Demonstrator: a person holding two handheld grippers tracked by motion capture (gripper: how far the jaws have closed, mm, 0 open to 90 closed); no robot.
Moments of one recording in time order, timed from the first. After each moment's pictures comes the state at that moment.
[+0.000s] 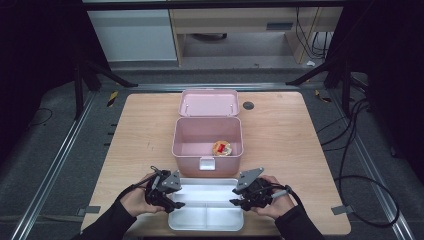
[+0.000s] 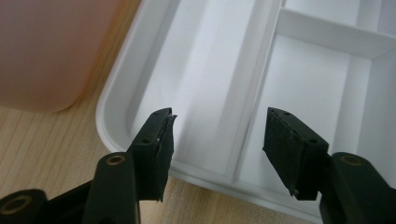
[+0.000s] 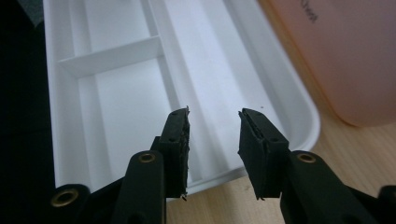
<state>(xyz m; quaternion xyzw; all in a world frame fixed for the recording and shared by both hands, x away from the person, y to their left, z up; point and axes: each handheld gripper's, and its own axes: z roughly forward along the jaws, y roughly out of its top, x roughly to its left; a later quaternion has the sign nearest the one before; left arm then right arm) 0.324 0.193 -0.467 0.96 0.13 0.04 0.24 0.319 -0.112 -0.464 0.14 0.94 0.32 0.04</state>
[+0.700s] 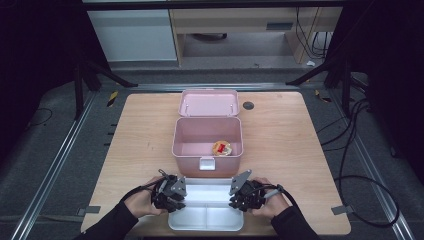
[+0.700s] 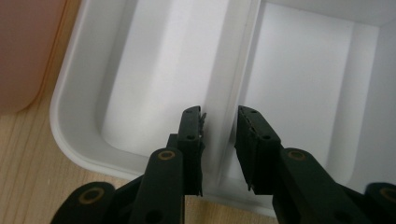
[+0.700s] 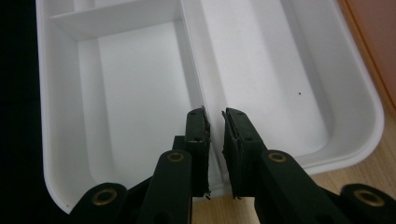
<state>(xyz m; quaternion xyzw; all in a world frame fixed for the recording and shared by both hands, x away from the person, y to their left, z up) 0.323 0.180 -0.476 0.97 0.11 0.02 0.19 0.324 -0.098 -0.480 0.11 0.96 0.26 0.01</state>
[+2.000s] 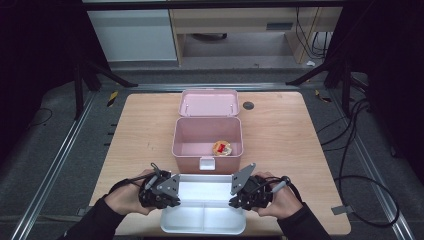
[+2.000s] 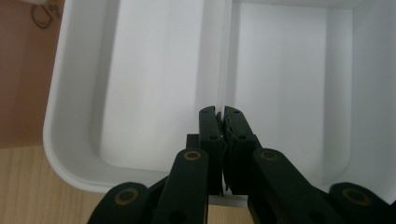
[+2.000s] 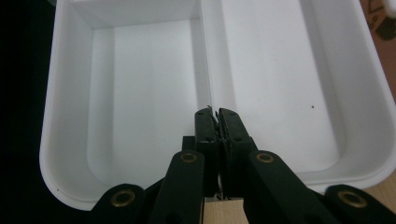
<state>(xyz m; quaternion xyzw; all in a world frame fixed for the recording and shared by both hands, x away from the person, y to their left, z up) 0.303 0.187 -0.392 0.98 0.03 0.01 0.22 0.305 -0.097 -0.403 0.05 0.96 0.28 -0.01</state>
